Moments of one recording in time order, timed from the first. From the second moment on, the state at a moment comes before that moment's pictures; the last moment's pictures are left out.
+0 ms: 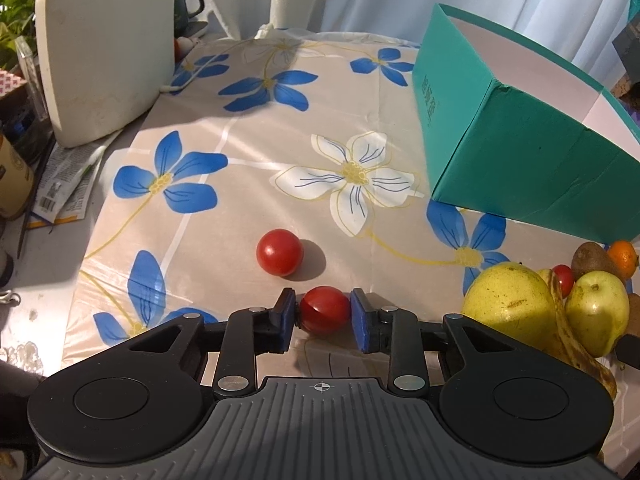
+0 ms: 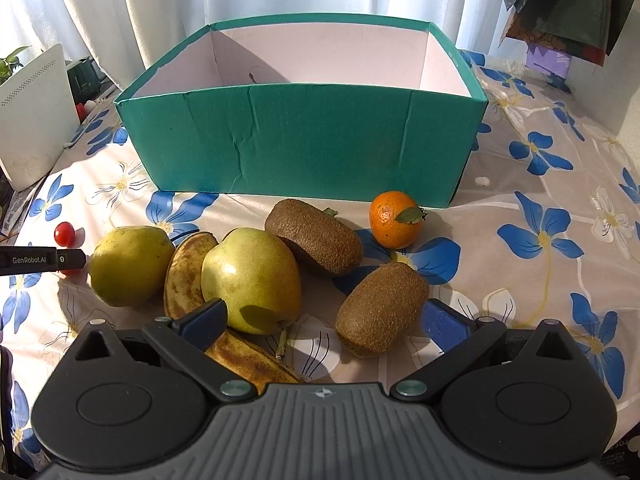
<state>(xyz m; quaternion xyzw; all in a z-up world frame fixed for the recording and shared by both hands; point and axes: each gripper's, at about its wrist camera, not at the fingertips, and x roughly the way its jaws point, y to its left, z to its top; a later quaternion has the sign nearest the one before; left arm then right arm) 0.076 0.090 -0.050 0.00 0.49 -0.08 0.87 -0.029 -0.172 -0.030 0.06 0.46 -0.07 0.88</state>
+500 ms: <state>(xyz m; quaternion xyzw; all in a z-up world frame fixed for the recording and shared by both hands) 0.055 0.095 -0.004 -0.04 0.44 -0.10 0.89 -0.045 -0.123 -0.025 -0.03 0.50 0.14 0.85</state>
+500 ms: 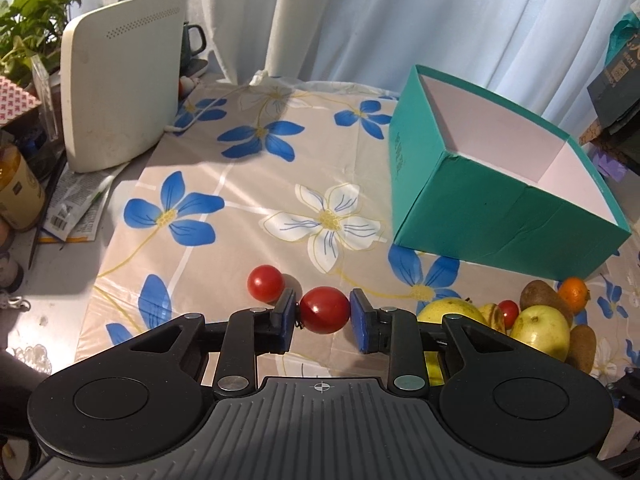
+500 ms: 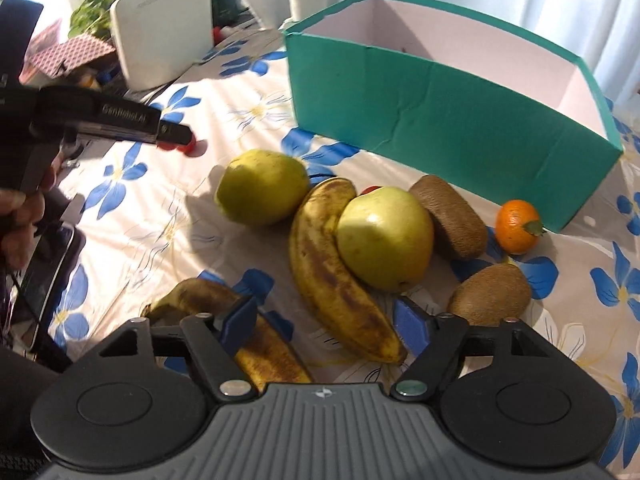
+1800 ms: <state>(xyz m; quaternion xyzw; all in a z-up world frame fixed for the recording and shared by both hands) 0.042 0.038 0.074 0.00 0.37 -0.18 0.91 -0.052 -0.101 -0.025 -0.13 0.47 0.24 0.84</state>
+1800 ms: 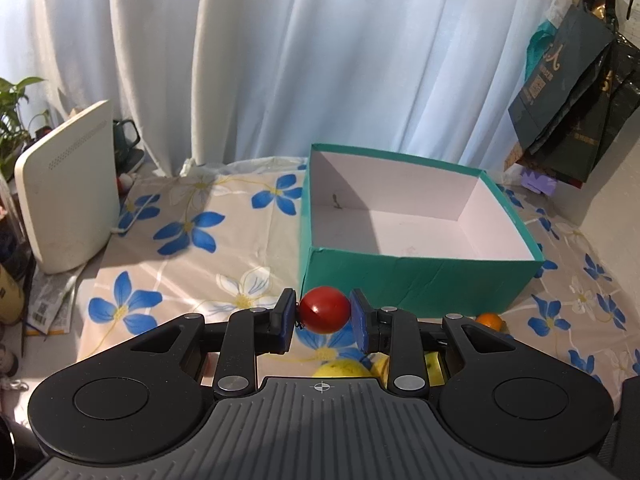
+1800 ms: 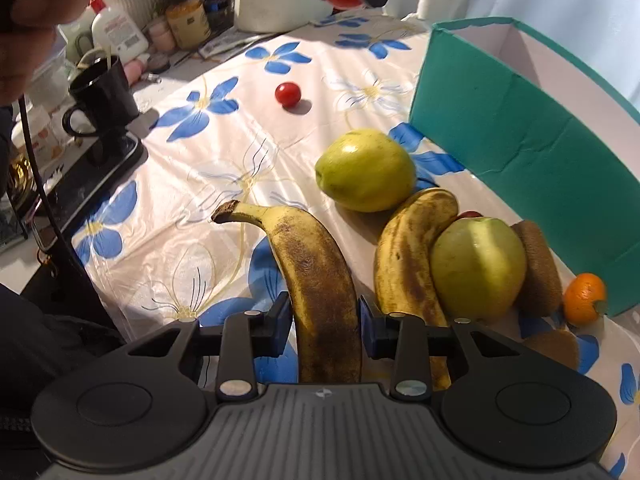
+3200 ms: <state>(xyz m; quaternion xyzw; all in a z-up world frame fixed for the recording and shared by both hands) 0.152 -0.072 0.026 -0.02 0.43 -0.22 0.88 -0.049 -0.272 0.068 0.06 0.32 -0.09 0.94</state>
